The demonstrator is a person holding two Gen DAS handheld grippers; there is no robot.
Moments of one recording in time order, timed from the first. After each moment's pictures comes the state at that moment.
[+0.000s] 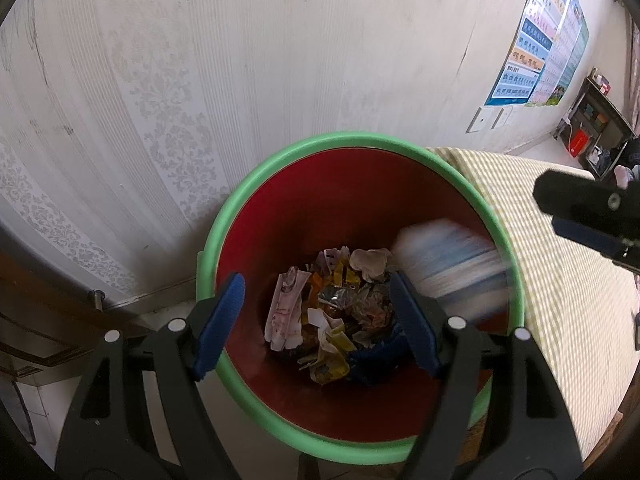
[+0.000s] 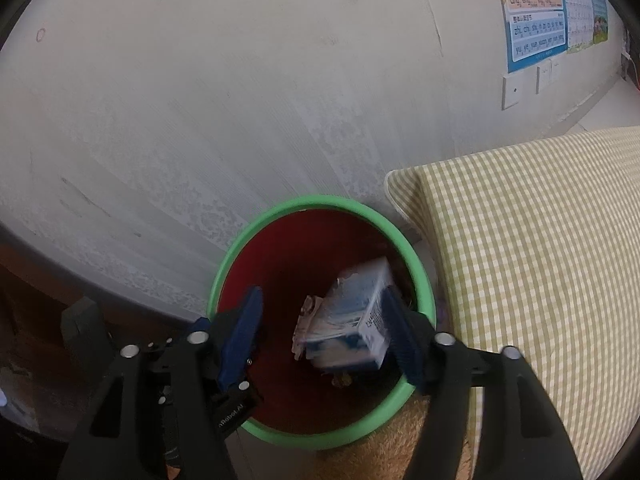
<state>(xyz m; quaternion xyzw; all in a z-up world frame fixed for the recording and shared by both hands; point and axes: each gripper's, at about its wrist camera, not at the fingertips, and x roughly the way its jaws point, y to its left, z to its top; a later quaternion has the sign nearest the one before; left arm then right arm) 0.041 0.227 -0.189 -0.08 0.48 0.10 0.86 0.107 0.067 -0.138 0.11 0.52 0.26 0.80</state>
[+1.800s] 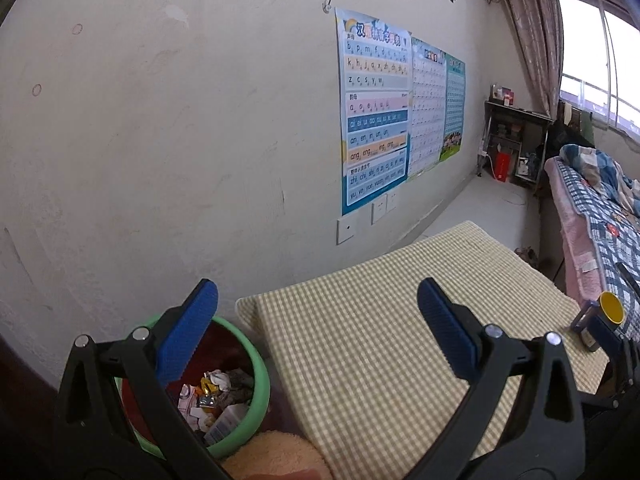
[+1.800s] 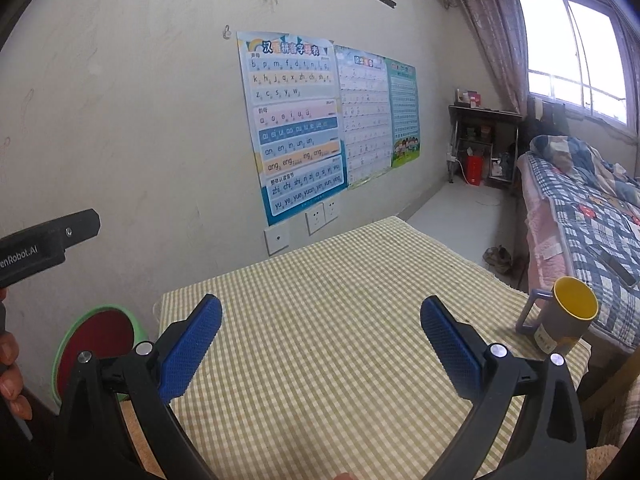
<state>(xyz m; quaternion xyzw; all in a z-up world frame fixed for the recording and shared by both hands) 0.016 -0.010 -0.034 0.02 0.29 0.00 0.96 -0.048 -0.199 -0.089 0.06 0.26 -0.03 0.96</state>
